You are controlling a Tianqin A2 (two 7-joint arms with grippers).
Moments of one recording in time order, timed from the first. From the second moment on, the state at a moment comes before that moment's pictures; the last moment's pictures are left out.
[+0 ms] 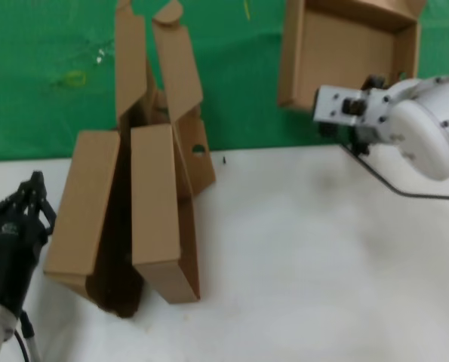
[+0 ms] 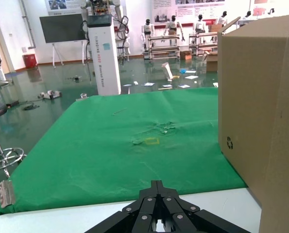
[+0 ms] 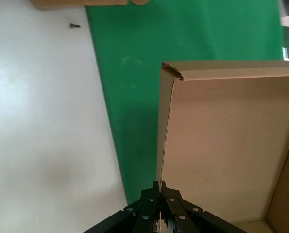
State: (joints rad) left arm 0.00 -0.30 1.60 -1.60 -1.80 0.00 0.00; right arm 0.92 0.40 -2.13 1.52 0.31 -1.28 0.72
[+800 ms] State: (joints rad) left arm 0.00 -0.30 1.60 -1.60 -1.80 0.00 0.00; right arm 1.00 0.19 -2.21 1.29 0.21 -1.33 0.65
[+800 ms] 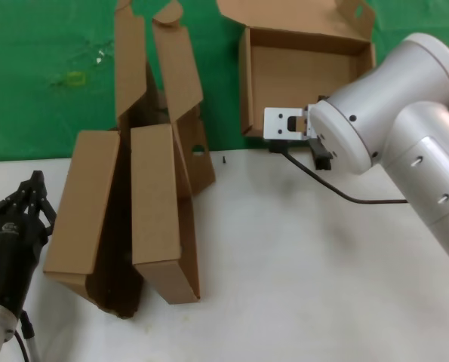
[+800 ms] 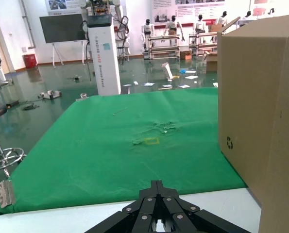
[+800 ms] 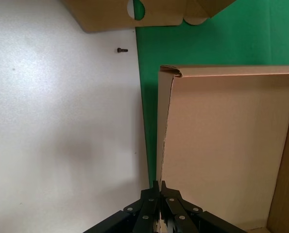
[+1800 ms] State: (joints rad) left arm 0.00 -0.30 1.60 -1.60 -1.80 0.00 0.00; right arm 0.98 0.15 -2.17 1.29 0.20 -1.28 0.62
